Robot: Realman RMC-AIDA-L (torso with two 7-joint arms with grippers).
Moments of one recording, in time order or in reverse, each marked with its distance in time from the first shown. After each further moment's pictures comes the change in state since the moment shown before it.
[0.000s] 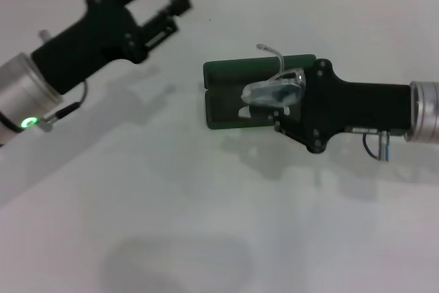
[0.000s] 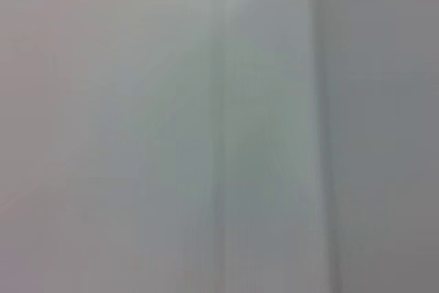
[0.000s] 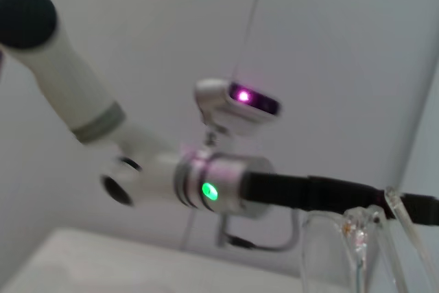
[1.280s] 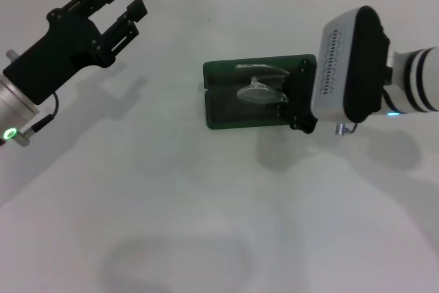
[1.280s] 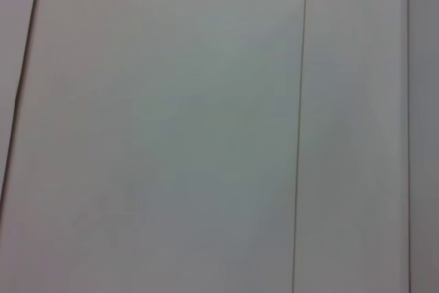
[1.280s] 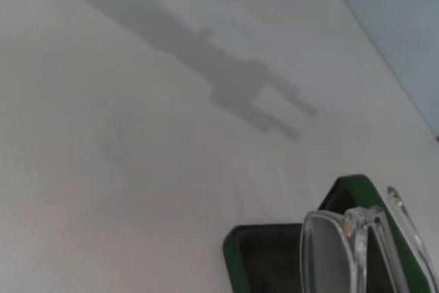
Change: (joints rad) left arm 0.045 0.003 -0.071 -0.033 -0.003 -0.091 0.031; right arm -0.048 0.024 -0.343 -0.636 -0.992 0.626 1.026
